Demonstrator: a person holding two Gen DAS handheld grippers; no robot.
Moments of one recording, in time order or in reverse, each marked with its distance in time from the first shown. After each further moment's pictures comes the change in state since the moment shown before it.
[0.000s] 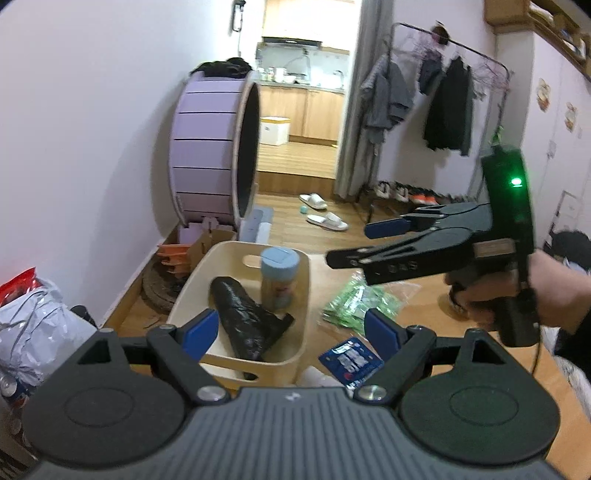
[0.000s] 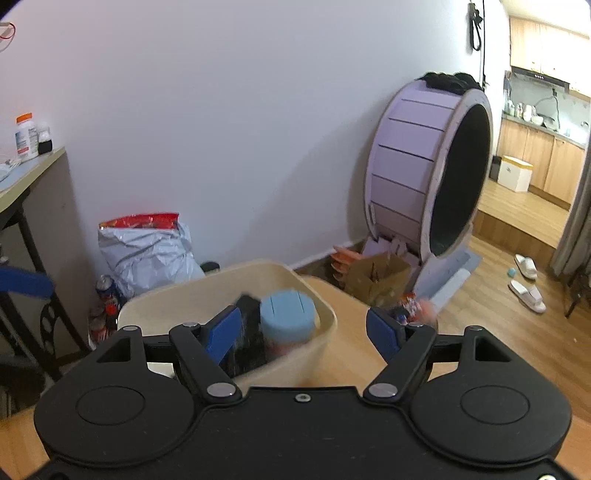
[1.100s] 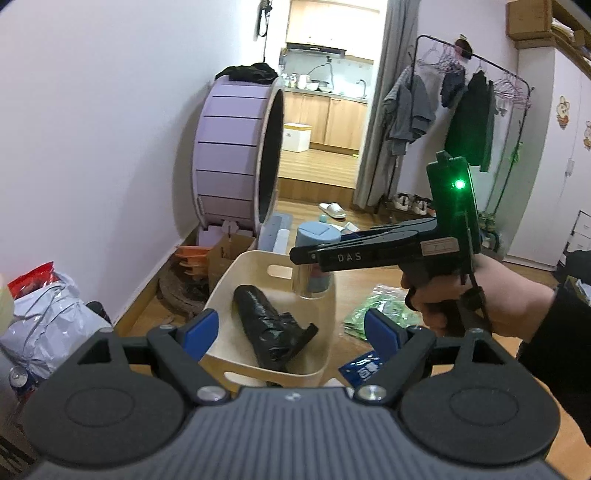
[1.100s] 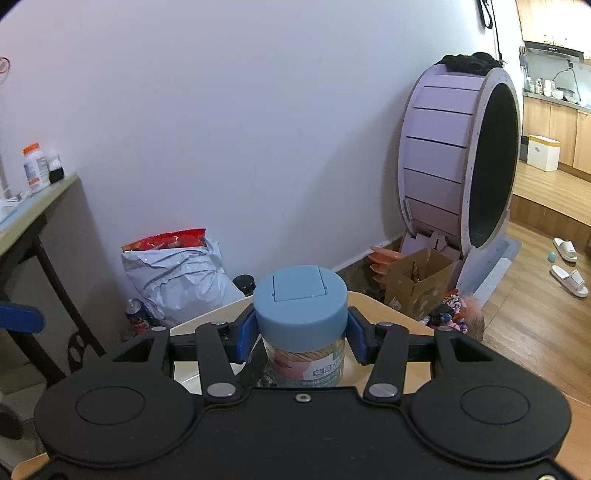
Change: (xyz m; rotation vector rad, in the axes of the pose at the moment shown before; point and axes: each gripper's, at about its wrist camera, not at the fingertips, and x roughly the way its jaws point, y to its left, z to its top) left arm -0.005 0.019 0.009 -0.072 -0.024 0.072; right arm 0.058 -0.008 0.013 0.088 -0.015 0.143
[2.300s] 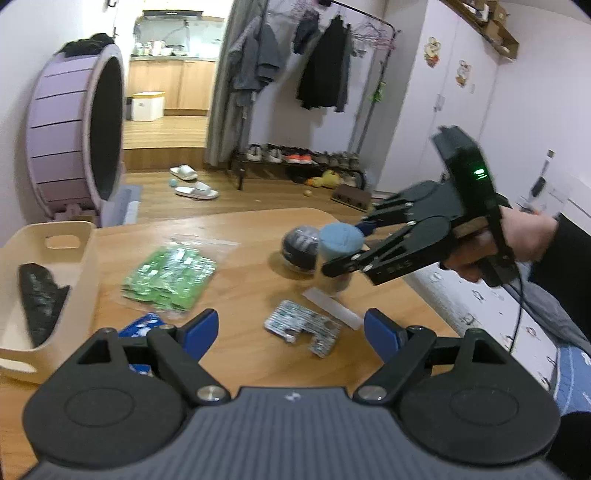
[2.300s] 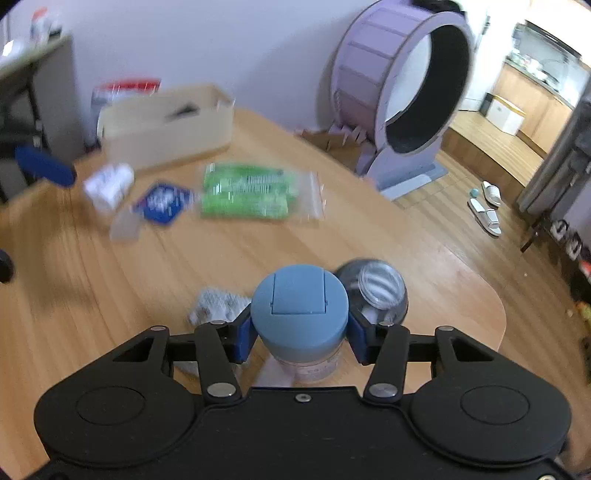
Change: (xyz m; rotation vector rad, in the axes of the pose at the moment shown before) left arm 0.035 -0.141 -0.046 0.187 0.125 -0.424; right arm -0.183 -0.079 -0.117 -0.138 0.308 -0.202
